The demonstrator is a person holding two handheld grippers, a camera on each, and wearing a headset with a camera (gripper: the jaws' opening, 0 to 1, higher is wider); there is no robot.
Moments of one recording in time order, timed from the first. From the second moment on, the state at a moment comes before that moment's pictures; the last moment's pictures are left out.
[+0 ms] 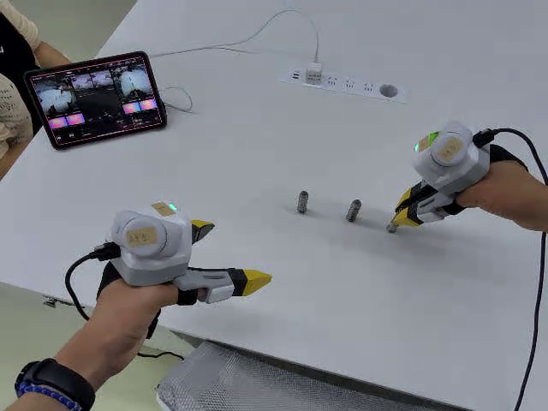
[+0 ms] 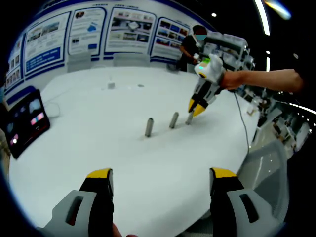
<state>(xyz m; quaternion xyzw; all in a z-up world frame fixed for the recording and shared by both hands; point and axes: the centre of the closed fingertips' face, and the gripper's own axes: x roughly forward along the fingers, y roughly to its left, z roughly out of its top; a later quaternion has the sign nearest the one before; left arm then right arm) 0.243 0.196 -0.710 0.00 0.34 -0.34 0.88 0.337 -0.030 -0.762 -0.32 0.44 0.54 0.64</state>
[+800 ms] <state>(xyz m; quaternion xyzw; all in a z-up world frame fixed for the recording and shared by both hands) 0.244 0.198 -0.711 0.01 0.34 -0.34 0.88 0.337 -0.028 -0.779 -0.32 0.44 0.54 0.64</state>
